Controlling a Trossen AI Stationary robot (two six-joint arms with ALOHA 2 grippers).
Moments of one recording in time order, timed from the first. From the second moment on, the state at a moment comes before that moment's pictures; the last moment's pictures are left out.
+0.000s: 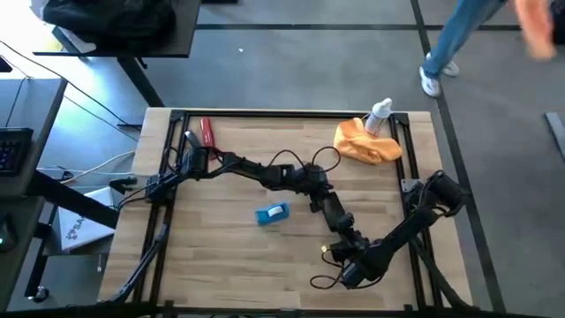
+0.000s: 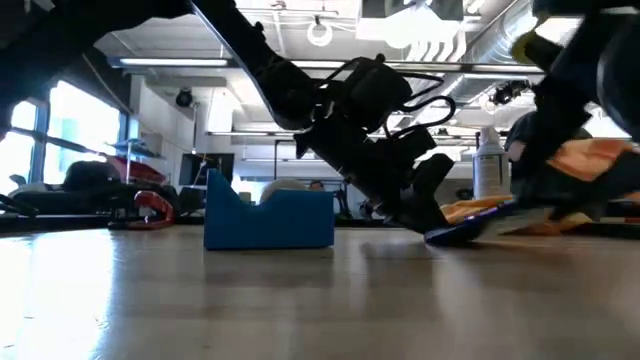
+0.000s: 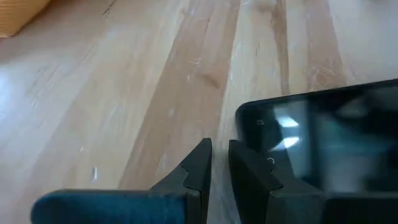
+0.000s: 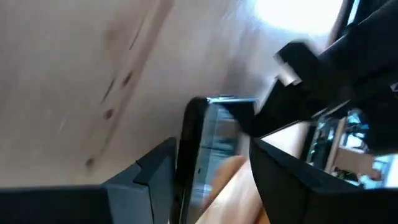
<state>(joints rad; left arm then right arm) 0.05 2.34 1.51 0.16 -0.02 -0.16 0.76 1.92 1.14 -1.00 0.83 0.29</state>
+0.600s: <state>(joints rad) 0.04 2.34 1.50 0.15 0.04 -0.14 0.69 1.92 1.15 -1.04 0.88 0.32</state>
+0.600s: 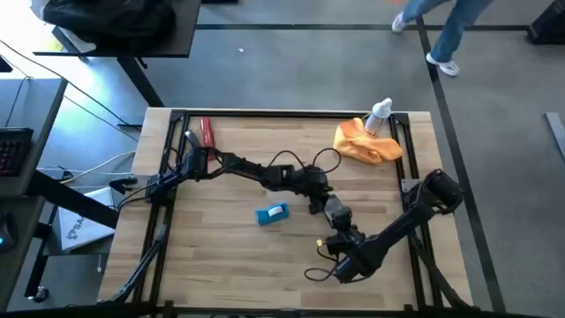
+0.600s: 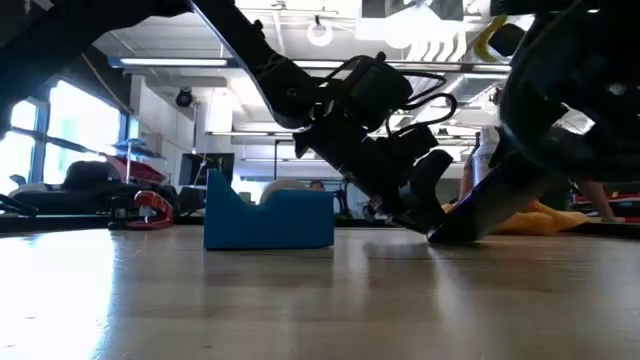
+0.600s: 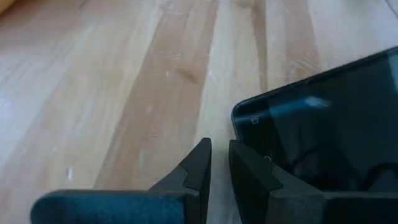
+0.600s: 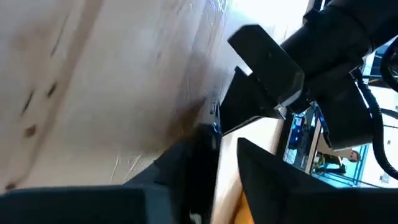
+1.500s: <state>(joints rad) 0.01 1.74 1.05 0.28 0.15 0.09 0.66 1.48 1.47 -1.47 0.60 0.94</state>
